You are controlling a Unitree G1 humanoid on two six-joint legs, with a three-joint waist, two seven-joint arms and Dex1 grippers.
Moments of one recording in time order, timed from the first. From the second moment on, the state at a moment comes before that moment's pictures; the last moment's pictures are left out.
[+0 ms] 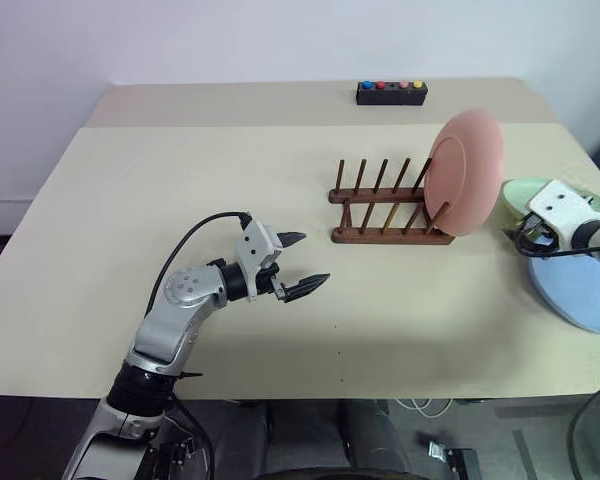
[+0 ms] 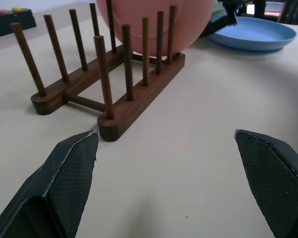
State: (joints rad) left arm -0.32 0.37 -0.18 -0.19 -0.29 0.32 -0.80; right arm -0.70 -0.97 0.05 0.99 -0.17 -0.18 0.69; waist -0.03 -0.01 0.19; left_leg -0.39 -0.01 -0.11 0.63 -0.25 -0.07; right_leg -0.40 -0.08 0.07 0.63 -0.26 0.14
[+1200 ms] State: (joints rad) left arm -0.31 0.37 -0.18 -0.20 -0.29 0.32 -0.80; right arm -0.63 -1.08 -0.15 0.53 -0.21 -0.13 0.36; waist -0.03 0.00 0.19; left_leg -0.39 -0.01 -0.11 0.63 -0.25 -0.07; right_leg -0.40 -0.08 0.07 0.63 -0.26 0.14
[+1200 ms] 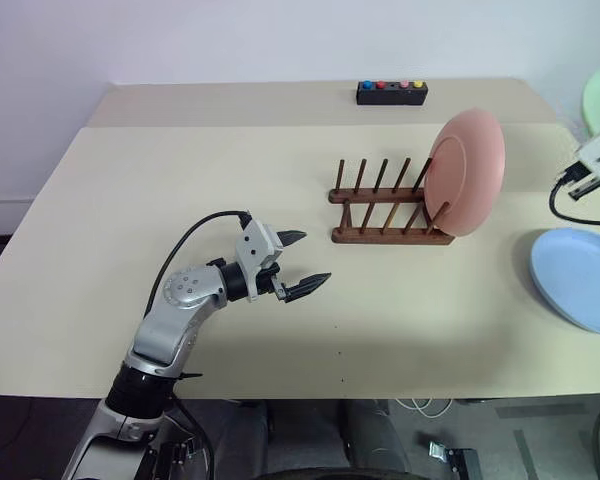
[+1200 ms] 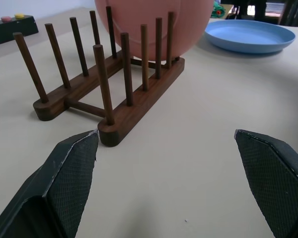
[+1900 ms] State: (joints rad) left arm -0.32 0.39 -0.16 -0.17 -0.29 0.29 -0.78; right arm -0.59 -0.73 -0.24 -0.41 0.93 0.51 0.63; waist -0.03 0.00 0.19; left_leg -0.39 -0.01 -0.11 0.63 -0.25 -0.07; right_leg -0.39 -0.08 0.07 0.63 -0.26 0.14
